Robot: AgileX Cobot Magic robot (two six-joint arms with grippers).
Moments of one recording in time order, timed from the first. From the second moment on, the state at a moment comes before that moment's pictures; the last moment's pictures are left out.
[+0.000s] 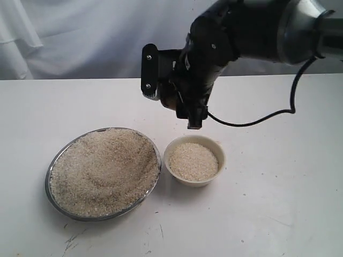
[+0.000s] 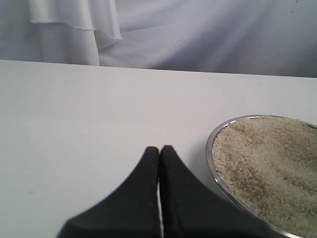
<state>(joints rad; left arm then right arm) 0.03 0.00 0.00 -0.01 0.33 -0.02 0.76 1.92 -1.55 -0.32 0.74 -0.77</state>
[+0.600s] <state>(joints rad) 0.03 0.00 0.00 -0.01 0.33 -0.02 0.79 1.84 -1.25 -0.85 0.70 -0.46</state>
